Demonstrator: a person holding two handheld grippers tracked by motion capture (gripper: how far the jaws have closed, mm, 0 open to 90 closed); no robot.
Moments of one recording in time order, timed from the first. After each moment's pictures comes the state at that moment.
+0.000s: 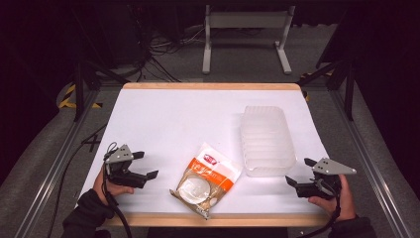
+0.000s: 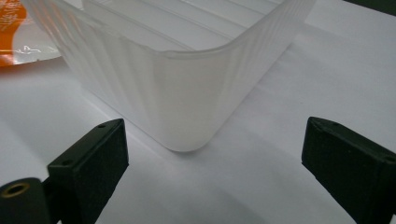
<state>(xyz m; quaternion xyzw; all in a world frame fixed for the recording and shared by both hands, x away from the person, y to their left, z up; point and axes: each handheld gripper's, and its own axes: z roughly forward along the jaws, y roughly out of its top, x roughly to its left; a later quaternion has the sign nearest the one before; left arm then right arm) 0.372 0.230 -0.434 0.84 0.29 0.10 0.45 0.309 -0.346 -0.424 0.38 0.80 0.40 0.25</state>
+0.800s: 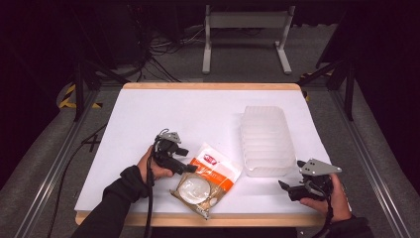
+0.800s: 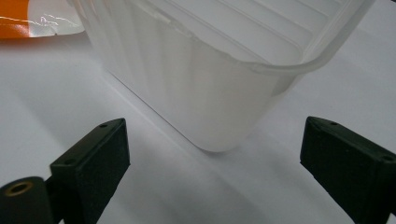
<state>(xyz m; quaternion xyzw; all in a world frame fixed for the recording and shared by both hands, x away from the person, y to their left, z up) 0.434 0.118 -0.440 0.88 0.25 -0.08 0.40 0.307 -0.322 -0.421 0.35 0.83 0.35 0.25</state>
